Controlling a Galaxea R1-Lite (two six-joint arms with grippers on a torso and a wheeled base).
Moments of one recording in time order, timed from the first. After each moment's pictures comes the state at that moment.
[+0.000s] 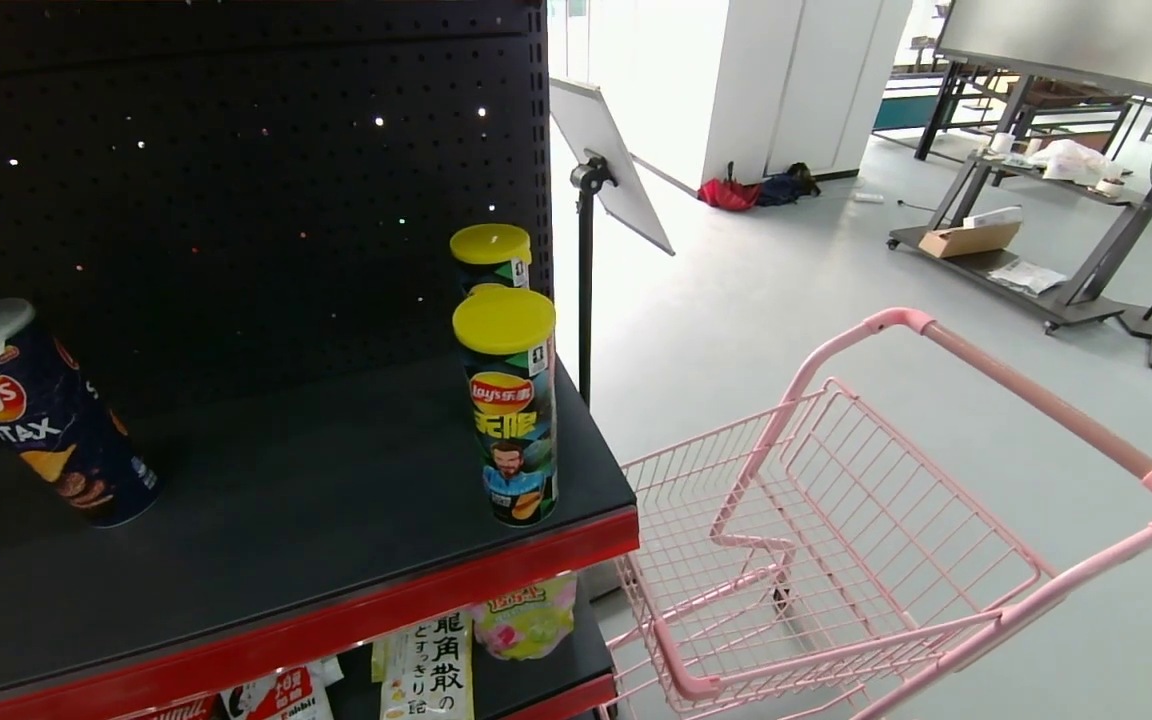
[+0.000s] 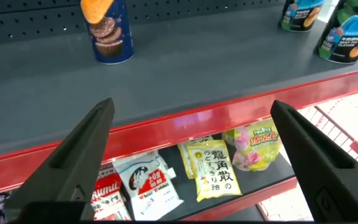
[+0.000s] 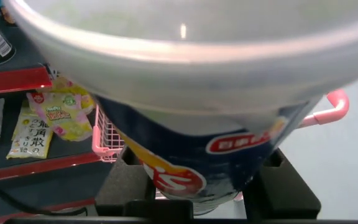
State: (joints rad) left arm 0.00 0.00 0.00 0.00 0.02 0.01; right arm 0.10 0.46 -0.53 0.25 -0.01 -0.07
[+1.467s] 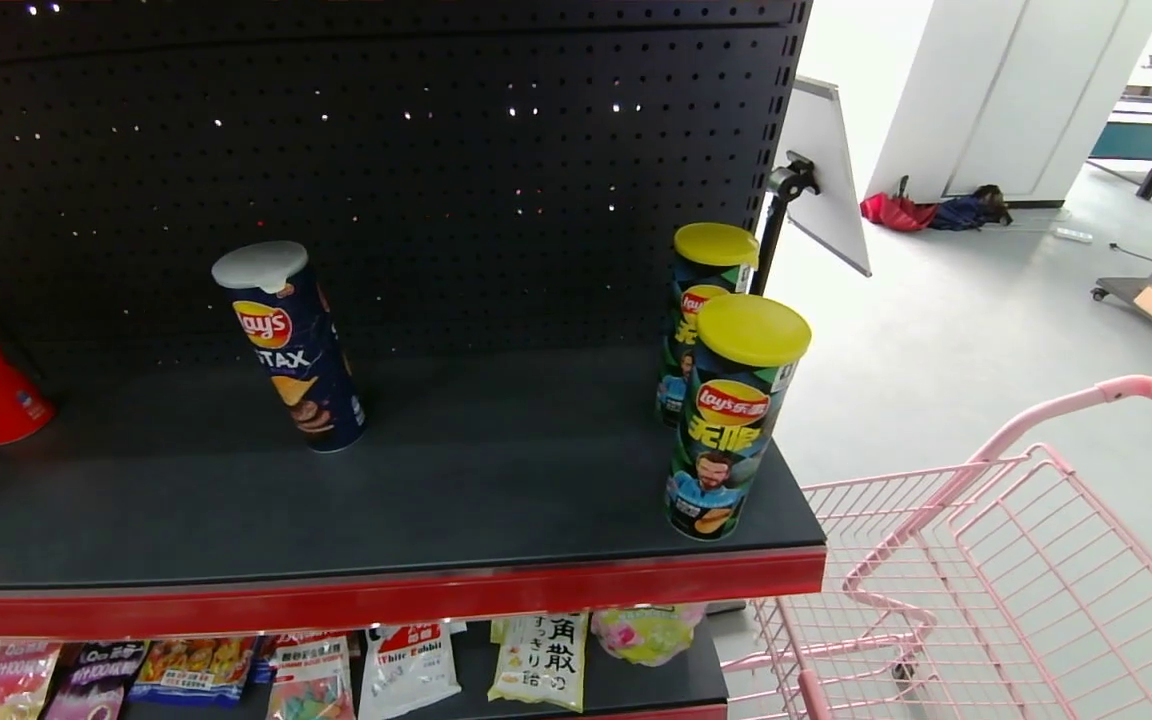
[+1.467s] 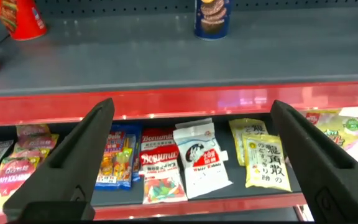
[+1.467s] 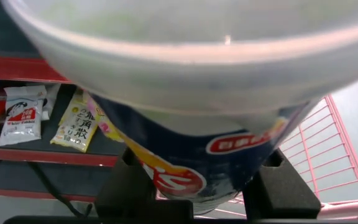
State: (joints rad) left arm 0.00 0.00 0.00 0.00 0.01 0.01; right arm 0.10 0.20 -0.32 0.25 0.00 -0.06
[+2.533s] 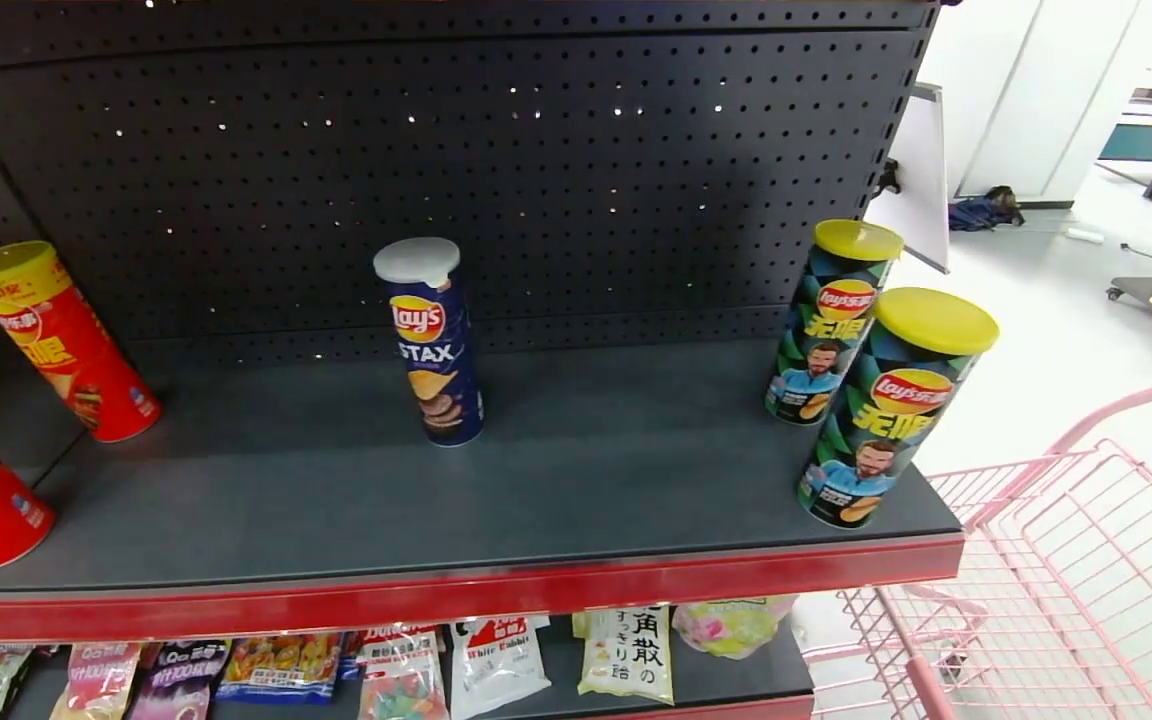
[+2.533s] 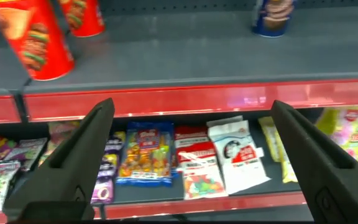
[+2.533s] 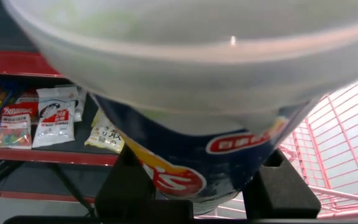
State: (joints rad) left arm 0.00 0.00 0.00 0.00 0.01 0.01; right arm 0.10 0.16 -0.29 0.25 0.00 -0.06
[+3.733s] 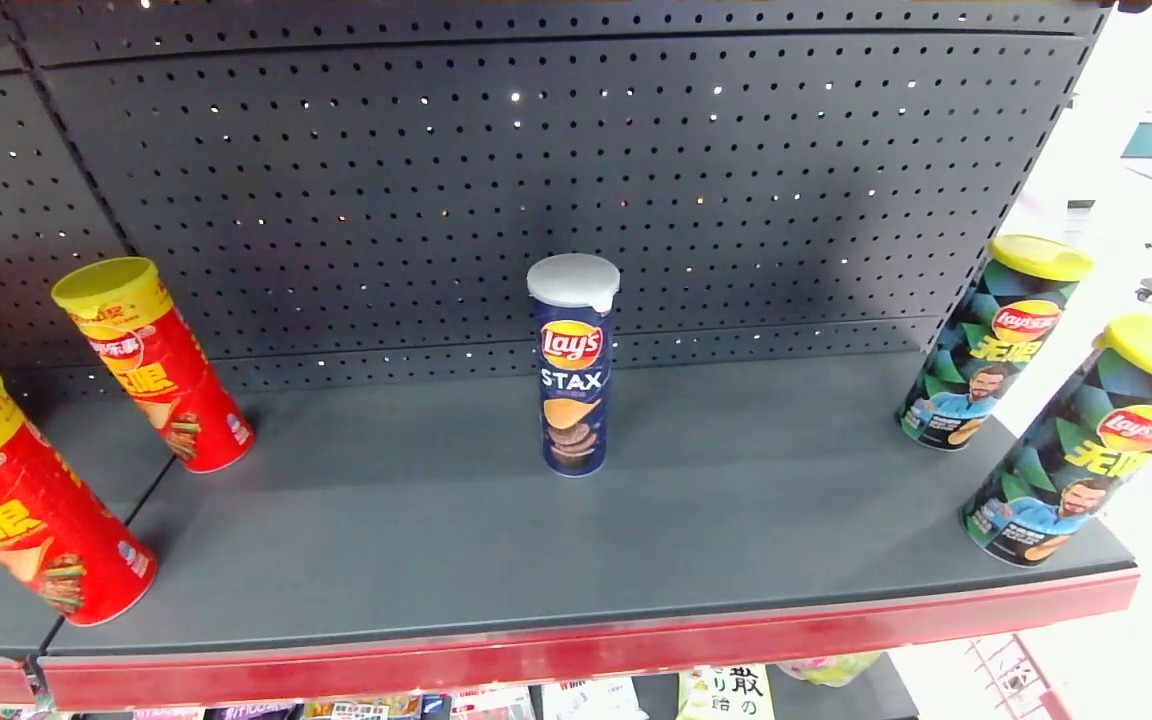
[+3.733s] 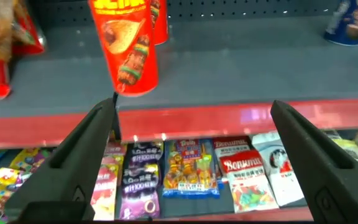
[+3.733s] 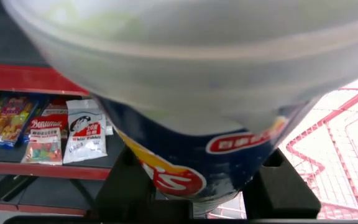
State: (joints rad) left arm 0.00 0.00 0.00 0.00 0.01 0.01; right arm 0.10 0.11 -0.26 0.26 0.00 -0.08
